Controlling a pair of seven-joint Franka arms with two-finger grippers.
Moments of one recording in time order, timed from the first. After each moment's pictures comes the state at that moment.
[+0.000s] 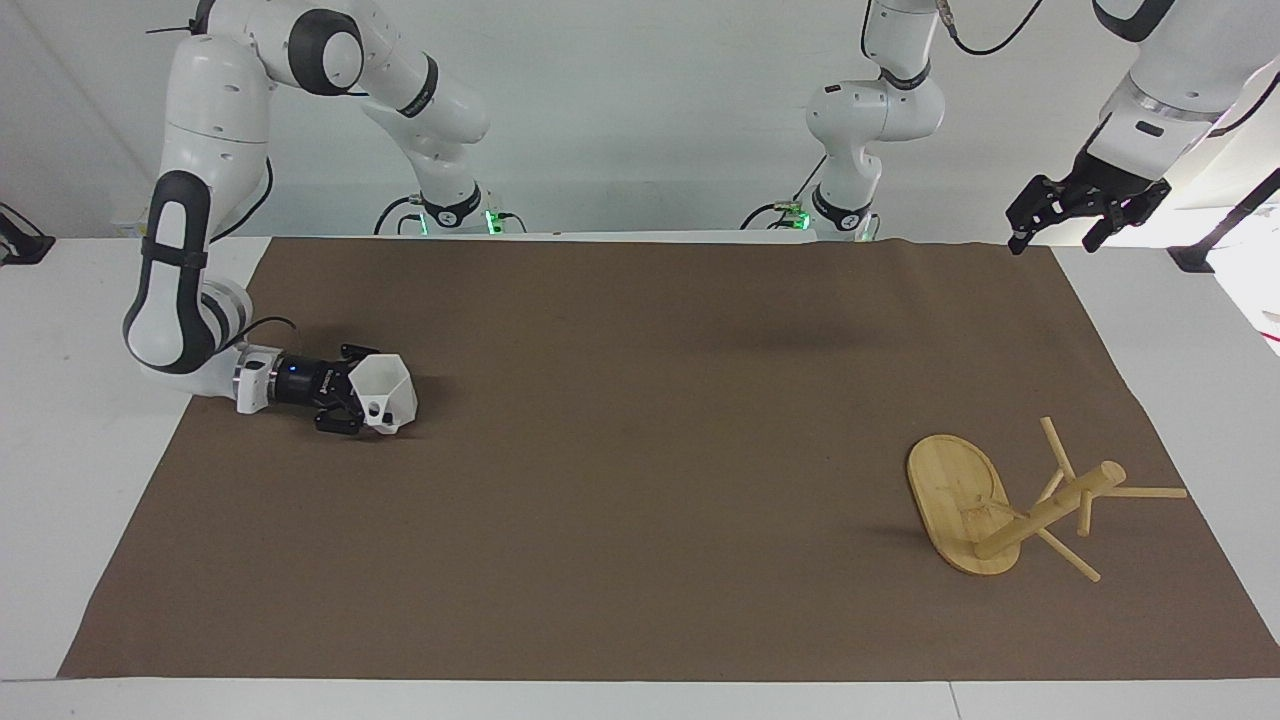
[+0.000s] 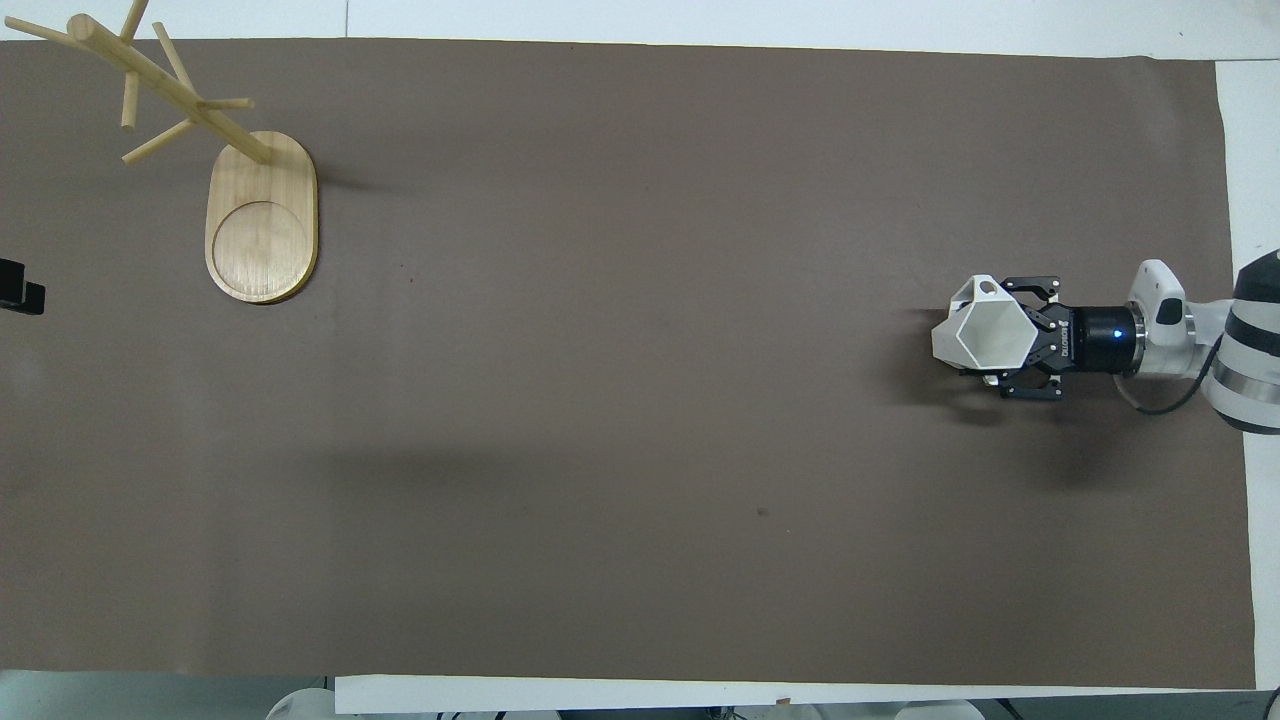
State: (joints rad) left arm -0.06 -0.10 0.01 -1.62 0.01 1.50 0.03; right arm -0.31 0.51 -0.10 -1.98 1.18 1.50 -2.54
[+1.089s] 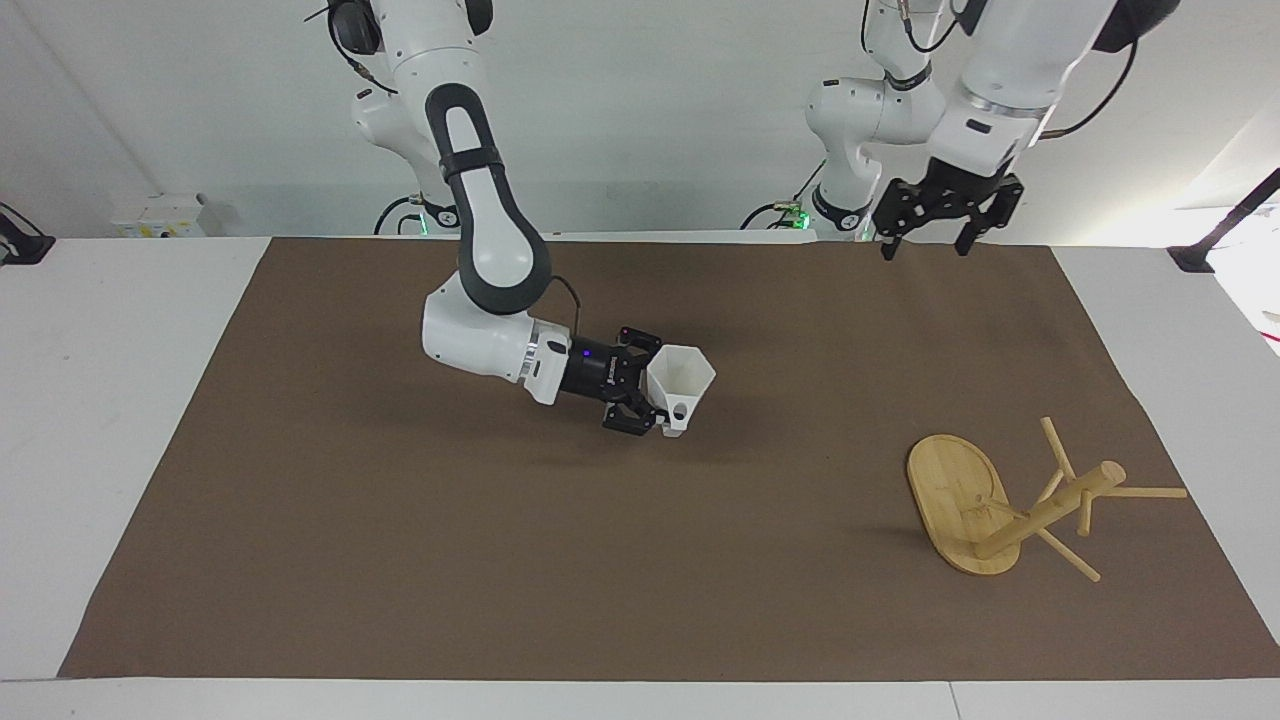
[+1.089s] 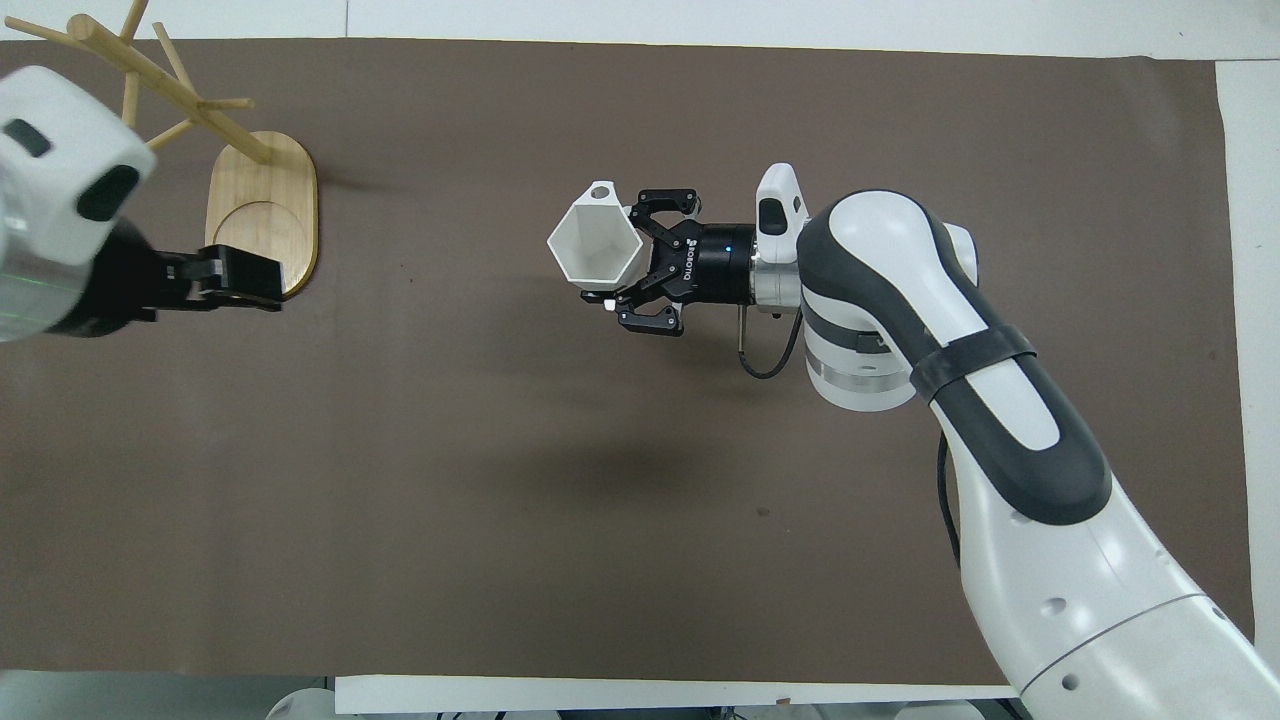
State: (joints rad) left arm -0.35 -0.10 -0.08 -1.70 0.00 1.65 -0.44; right arm 0.49 0.34 -0.08 -1.88 1.63 2.21 -2.02
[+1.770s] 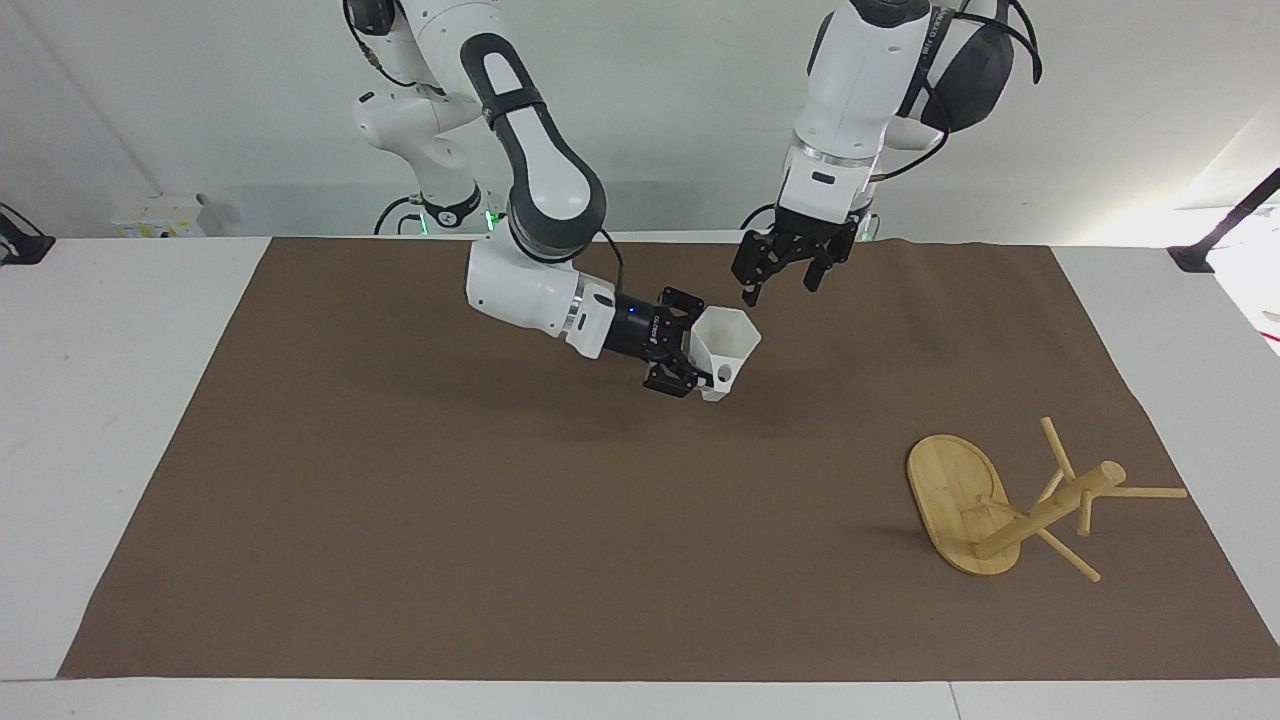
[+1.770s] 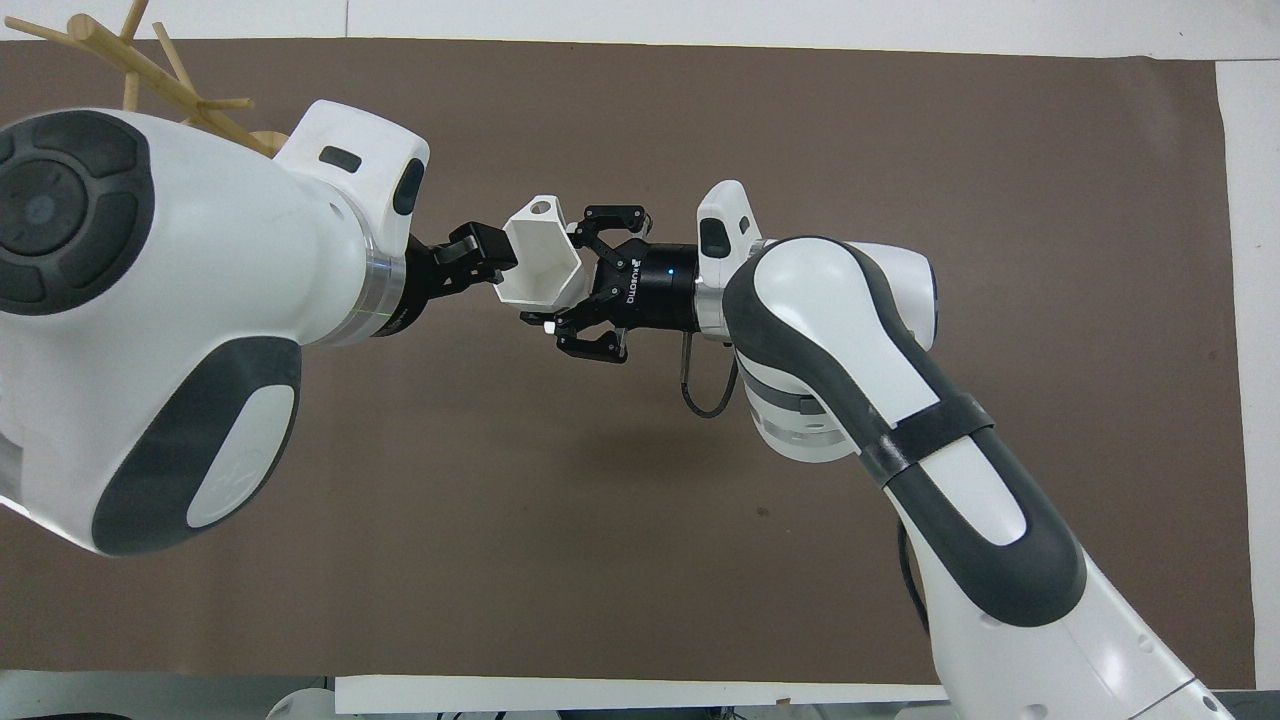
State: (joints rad) left arm -0.51 0.01 -0.08 -1.70 -0.05 1.87 -0.88; right arm 0.59 0.29 -0.08 -1.88 1.63 2.30 -1.94
